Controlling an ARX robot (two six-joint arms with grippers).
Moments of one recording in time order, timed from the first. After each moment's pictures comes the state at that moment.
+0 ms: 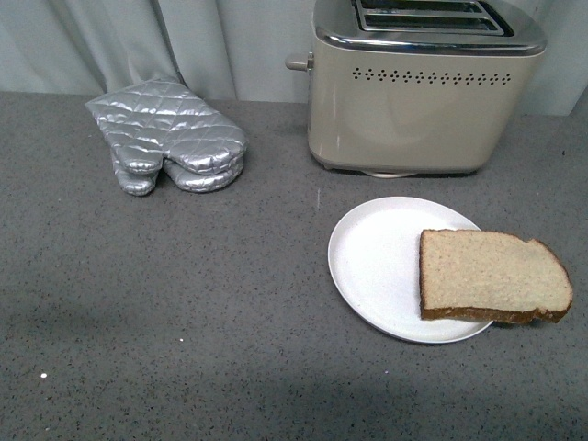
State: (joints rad) left arm -0.19 1.14 0.10 1.02 -0.18 -0.01; right arm 0.00 0.00 0.00 0.00 0.00 0.00
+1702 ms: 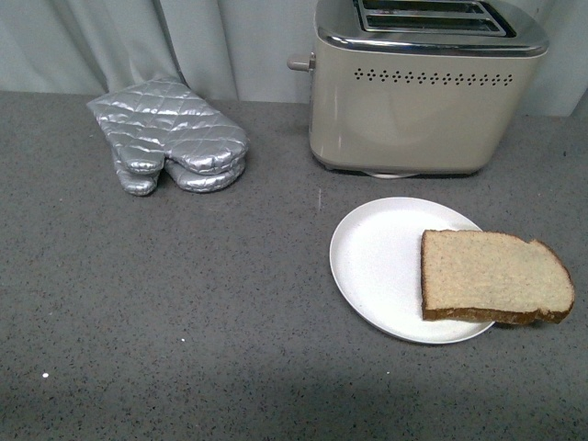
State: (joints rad) left arm 0.00 0.14 0.02 0.14 0.00 -0.01; right arm 0.00 0.00 0.00 0.00 0.00 0.00
